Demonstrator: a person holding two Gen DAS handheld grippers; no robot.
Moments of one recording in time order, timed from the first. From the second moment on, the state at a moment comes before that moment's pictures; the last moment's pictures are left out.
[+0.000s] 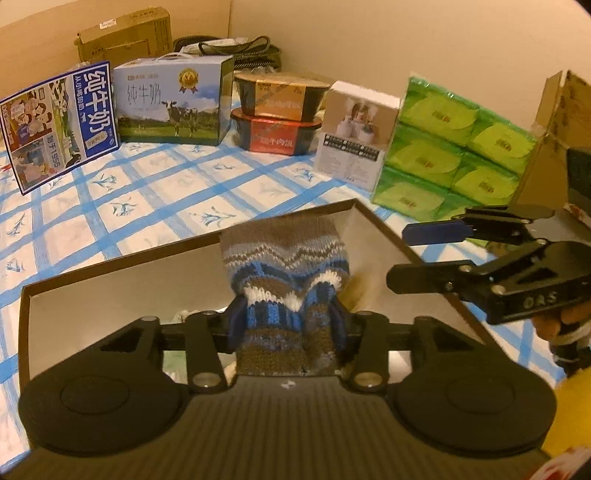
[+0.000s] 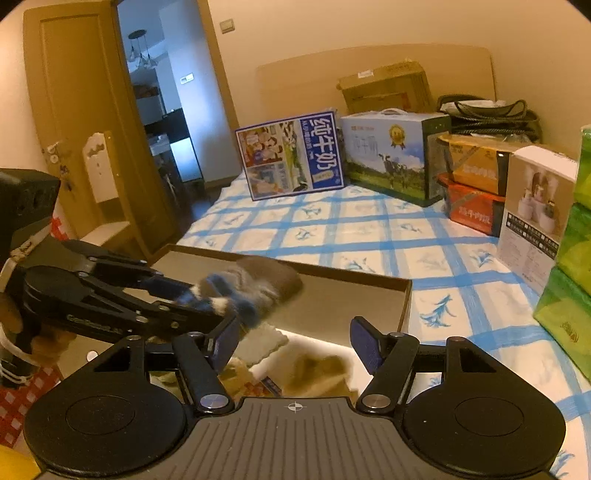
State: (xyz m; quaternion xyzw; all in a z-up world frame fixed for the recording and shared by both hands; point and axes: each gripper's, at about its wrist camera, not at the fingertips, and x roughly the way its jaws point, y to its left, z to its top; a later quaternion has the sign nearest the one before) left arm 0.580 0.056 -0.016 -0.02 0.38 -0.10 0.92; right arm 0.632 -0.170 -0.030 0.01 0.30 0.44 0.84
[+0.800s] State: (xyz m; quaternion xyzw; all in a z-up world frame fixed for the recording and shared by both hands) left arm 0.524 0.083 0.008 -0.03 0.39 -0.07 0.92; right arm 0.589 -0.229 -0.008 0.03 0.31 0.36 0.88
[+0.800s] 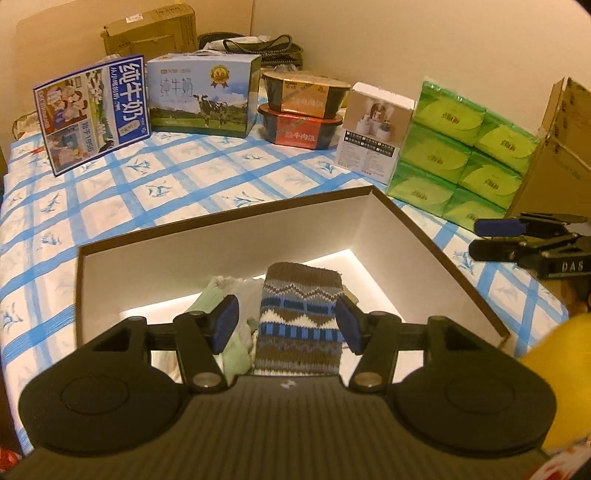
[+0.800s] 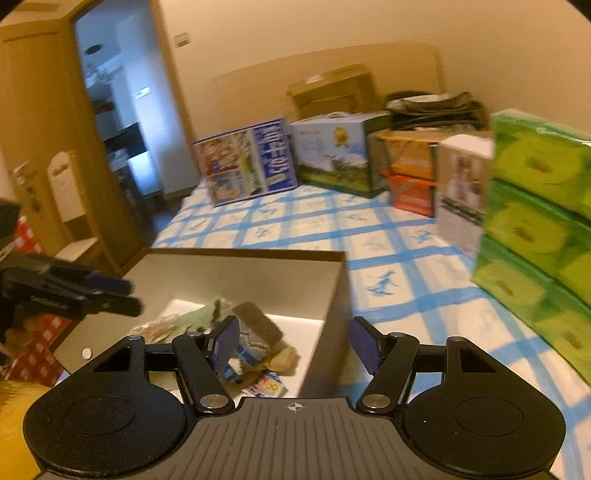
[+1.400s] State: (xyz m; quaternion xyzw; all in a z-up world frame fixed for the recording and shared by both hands) left arm 0.389 0.106 0.062 -0.04 0.36 -0.07 0.93; right arm 0.467 -0.304 0.047 0.11 0.30 0.27 0.91
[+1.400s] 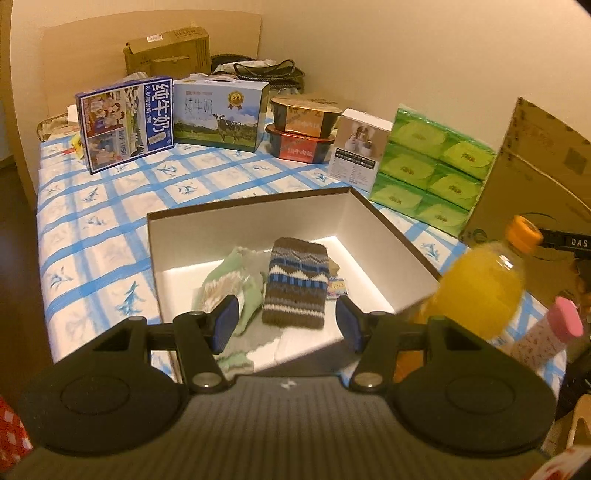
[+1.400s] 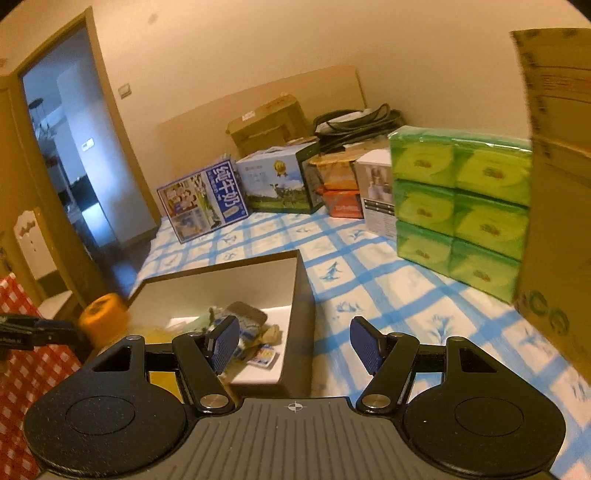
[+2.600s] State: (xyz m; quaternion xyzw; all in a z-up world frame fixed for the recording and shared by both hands) left arm 0.194 0.063 -0.006 -0.06 0.41 -0.05 0.91; right arm 0.202 -0.274 -0.023 0.24 0.37 0.21 0.87
